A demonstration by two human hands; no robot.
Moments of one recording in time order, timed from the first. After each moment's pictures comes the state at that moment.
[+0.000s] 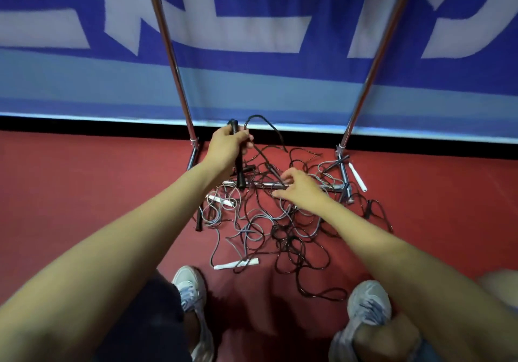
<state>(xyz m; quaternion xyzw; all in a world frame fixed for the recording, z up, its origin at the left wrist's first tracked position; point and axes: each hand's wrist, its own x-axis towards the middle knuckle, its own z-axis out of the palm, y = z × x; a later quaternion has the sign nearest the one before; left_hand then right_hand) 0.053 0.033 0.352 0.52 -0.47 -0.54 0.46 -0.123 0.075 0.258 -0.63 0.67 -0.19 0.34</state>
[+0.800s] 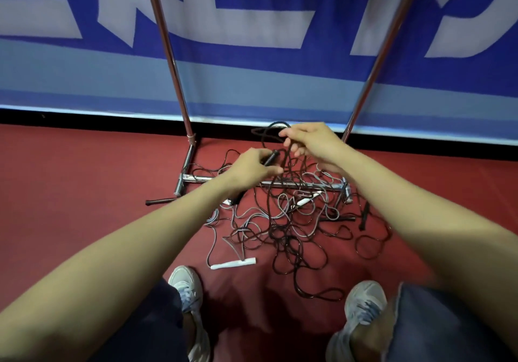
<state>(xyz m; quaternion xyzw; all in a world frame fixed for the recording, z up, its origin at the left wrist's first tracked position) 0.034 0.049 0.334 0.52 -0.71 -0.45 0.18 -0.134 0.033 0.348 -0.52 0.57 -0.39 0.51</state>
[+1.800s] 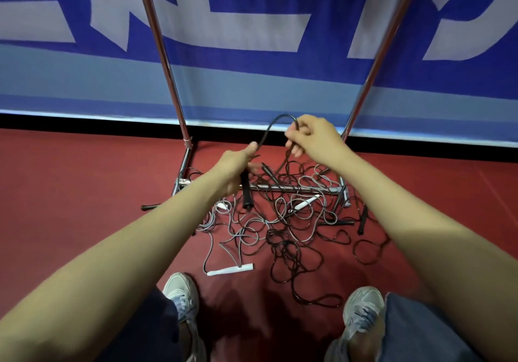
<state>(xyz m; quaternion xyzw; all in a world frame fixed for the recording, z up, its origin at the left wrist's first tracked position) 0.032 0.024 0.328 0.60 -0.37 -0.63 0.33 -0.145 0.029 0.361 -0.62 0.61 -0.34 0.35</state>
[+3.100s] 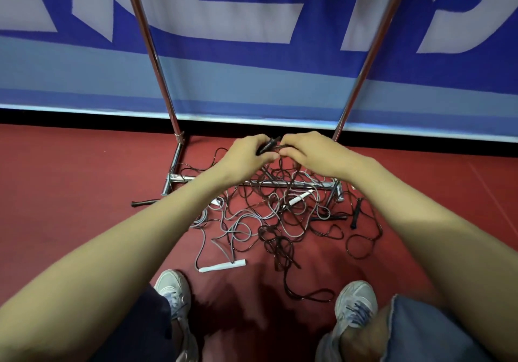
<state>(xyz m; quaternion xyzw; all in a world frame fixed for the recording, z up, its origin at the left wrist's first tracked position) 0.013 0.031 0.346 0.50 -0.77 -0.34 0.20 -0.166 0.041 0.356 -0.82 0.54 -0.08 0.17</state>
